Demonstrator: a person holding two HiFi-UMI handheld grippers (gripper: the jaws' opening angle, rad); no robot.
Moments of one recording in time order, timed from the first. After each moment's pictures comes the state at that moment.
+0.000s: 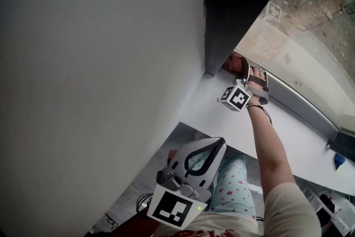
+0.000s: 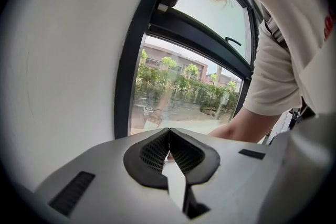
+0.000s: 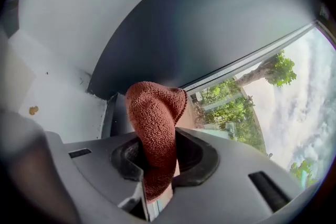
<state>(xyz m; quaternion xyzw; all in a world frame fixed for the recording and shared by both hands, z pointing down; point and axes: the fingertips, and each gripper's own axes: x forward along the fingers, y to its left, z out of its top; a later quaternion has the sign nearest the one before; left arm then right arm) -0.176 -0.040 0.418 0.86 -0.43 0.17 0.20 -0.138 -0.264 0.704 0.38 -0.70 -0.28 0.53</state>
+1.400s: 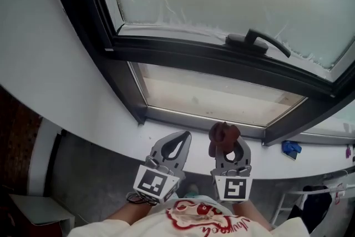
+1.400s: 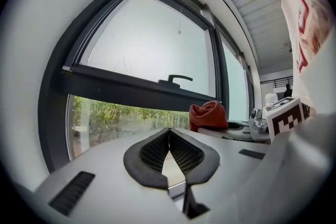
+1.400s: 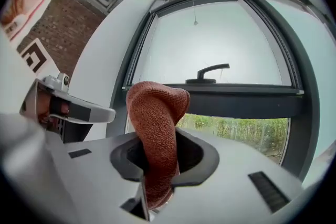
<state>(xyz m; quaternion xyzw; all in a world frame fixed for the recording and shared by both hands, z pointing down) 0.063 0.026 0.184 0.91 -0.40 0.01 0.08 0.157 0.027 0.181 0.63 -0.78 -0.04 0.03</state>
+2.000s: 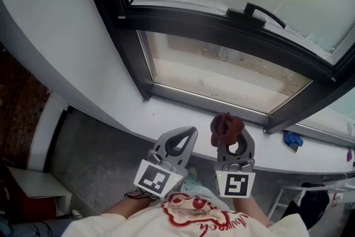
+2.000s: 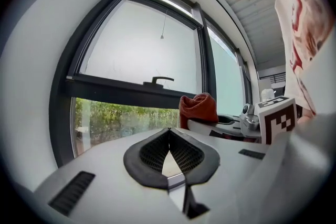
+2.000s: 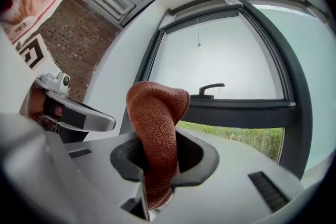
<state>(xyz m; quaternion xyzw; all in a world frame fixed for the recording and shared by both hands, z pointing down) 0.089 0.128 0.179 0.91 -0.40 0.02 0.05 0.165 0.112 0.167 0.60 -0.80 -0.09 0.01</state>
